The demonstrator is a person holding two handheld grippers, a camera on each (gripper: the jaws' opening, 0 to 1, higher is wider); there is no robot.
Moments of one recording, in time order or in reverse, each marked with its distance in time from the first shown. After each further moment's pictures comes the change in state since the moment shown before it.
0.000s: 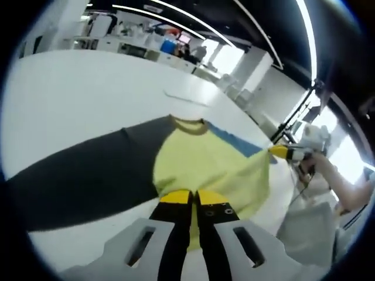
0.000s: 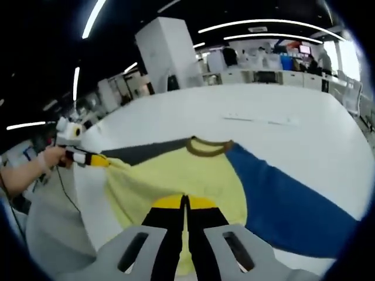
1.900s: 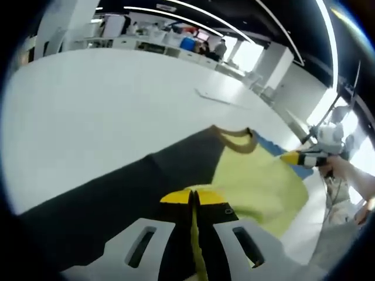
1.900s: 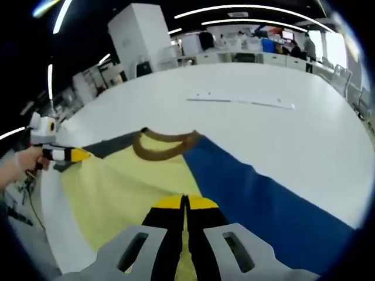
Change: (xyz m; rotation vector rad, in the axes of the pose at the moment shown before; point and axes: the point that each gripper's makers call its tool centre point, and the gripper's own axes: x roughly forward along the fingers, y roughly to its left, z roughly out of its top) left arm 0.084 0.074 0.029 0.007 0.030 0.171; right arm 0.099 -0.090 -0.017 0.068 0.126 -0.157
